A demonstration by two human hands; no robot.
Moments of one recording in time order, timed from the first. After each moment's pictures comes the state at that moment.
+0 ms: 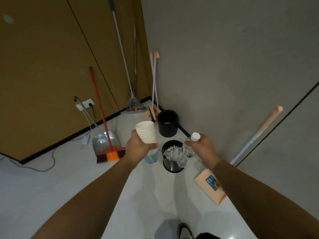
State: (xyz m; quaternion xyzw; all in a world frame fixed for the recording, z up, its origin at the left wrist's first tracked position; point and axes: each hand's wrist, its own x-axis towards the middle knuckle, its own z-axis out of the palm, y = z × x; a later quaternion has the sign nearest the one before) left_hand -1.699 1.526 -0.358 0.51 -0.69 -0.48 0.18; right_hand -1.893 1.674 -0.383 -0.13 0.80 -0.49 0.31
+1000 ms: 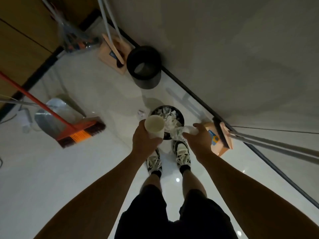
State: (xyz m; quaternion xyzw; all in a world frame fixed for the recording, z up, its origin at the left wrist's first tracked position) left_hand -1.902 1.308 -0.631 0.48 -0.70 -0.52 -0.06; right_hand -2.023 1.460 -0.634 0.09 0.88 -0.32 0.35
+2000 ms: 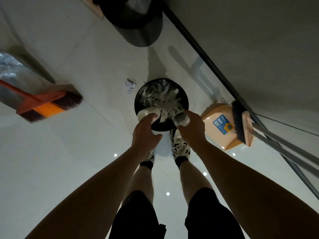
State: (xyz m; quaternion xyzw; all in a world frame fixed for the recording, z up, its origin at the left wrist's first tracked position) left_hand -1.927 1.357 -0.869 0.45 -0.75 -0.43 -0.22; right_hand -2.061 1.470 -0.870 -0.08 0.87 -0.20 0.45
